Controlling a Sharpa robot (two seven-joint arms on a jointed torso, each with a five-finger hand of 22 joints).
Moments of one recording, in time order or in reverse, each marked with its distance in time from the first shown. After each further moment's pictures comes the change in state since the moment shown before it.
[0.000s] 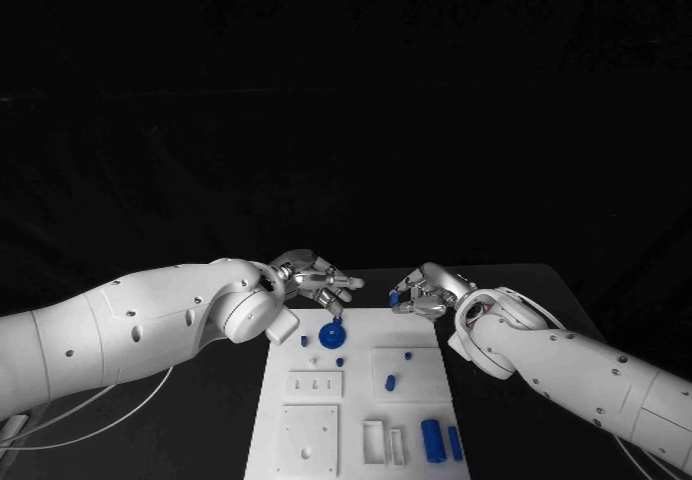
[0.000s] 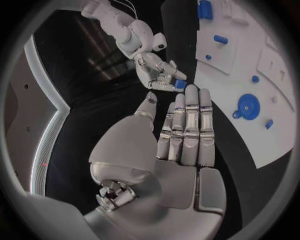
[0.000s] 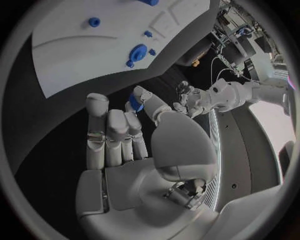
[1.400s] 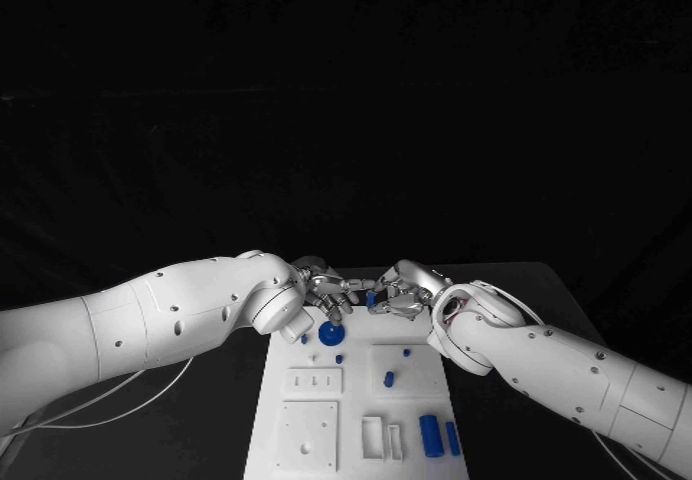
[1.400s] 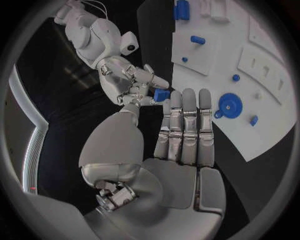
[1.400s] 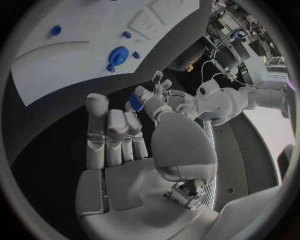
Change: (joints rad) left arm 0.000 0.112 -0.013 -0.084 -0.119 -0.022 -0.253; left_hand -0.185 -0.175 0.104 0.255 0.114 -0.014 -0.054 0.083 0.795 0.003 -0.035 0.233 0.074 -0.184 -0.034 0.515 0.083 -0.036 -0.035 -0.034 0.025 0.288; right arm 0.005 0.054 -0.001 0.050 -0.058 0.044 -0.053; right_hand 0.000 0.000 -0.029 0.015 0.004 0.000 0.002 -0.001 0.000 0.002 0.001 0.000 0.002 0.000 0.000 0.000 0.002 0.000 0.000 0.000 0.000 0.000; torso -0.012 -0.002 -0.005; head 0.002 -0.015
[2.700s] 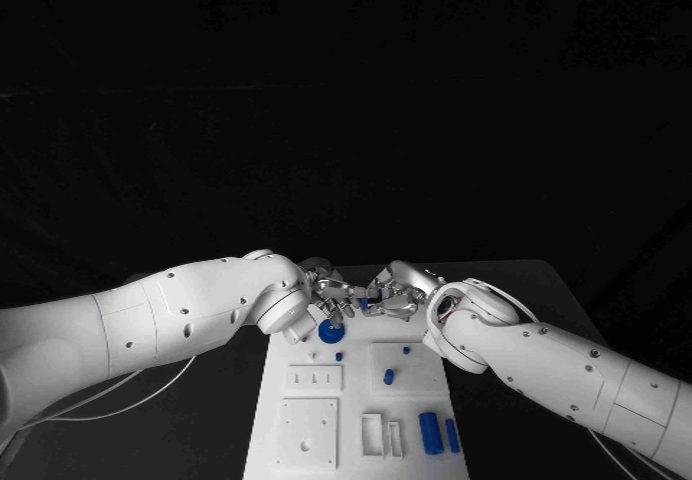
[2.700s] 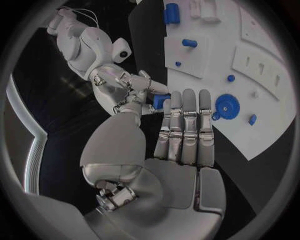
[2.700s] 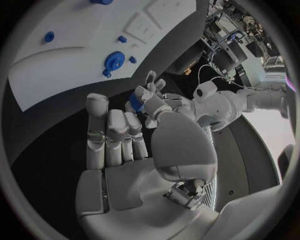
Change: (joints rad) left arm 0.000 0.028 -0.010 -0.014 -0.065 0.025 -0.028; left_hand 0.014 0.049 -0.008 -0.097 -0.014 -0.003 0.004 0.000 -0.039 -0.009 0.004 0.000 -0.008 -0.011 0.004 0.008 -0.019 0.000 0.000 0.000 -0.084 0.101; right arm 0.000 0.011 0.000 0.008 -0.014 0.037 -0.009; right_hand 0.000 0.000 -0.003 0.003 0.005 -0.001 -0.002 0.001 -0.001 0.000 0.000 0.000 0.000 0.000 0.000 0.000 0.000 0.000 0.000 0.000 0.000 0.001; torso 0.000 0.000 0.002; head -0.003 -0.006
